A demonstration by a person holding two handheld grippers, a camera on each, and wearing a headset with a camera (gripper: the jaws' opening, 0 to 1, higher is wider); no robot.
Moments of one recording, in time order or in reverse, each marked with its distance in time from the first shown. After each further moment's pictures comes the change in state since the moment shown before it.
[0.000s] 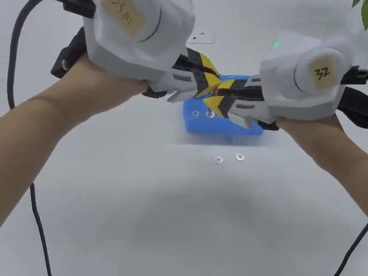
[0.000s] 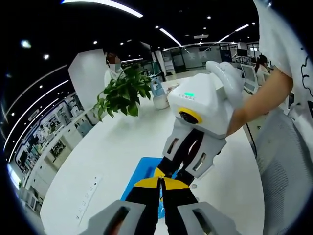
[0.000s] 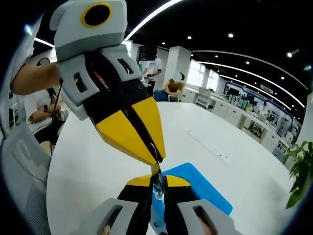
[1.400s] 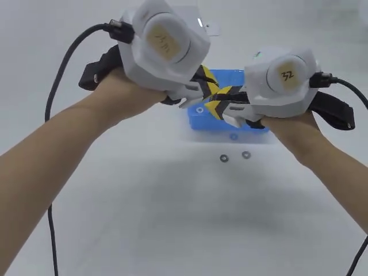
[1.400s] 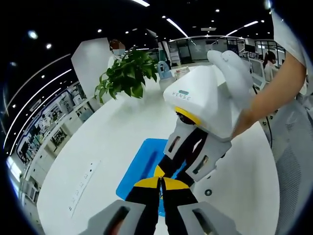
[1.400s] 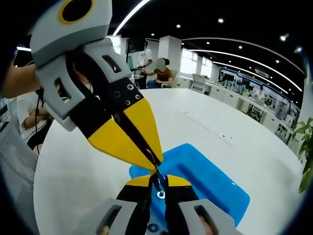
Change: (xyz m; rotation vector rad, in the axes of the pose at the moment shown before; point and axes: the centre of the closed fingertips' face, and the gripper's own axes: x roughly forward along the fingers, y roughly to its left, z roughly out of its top) left arm 0.032 0.014 -0.045 -0.044 0.082 0.020; right arm 0.043 -0.016 -0.042 0.093 0.074 -0.011
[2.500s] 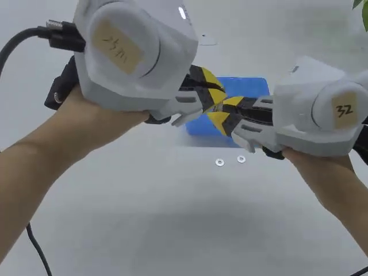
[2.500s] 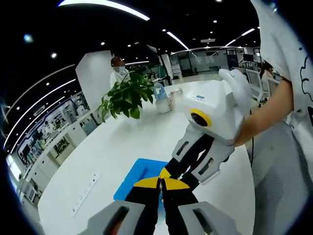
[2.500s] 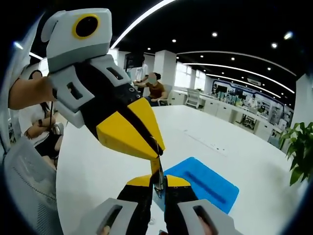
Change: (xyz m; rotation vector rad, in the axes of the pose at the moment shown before) left arm -0.056 -0.044 0.050 -0.008 -0.120 0.017; right arm -0.071 0.047 0.032 0.029 -0.131 -0.054
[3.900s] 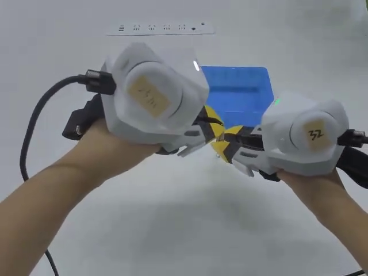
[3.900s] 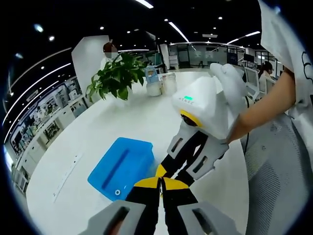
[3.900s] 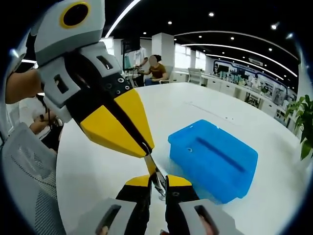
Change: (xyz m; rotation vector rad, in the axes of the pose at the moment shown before) left arm 0.028 -0.035 -0.046 -0.070 0.097 -0.086; right arm 0.012 0.014 -0.072 0.085 0.154 0.044
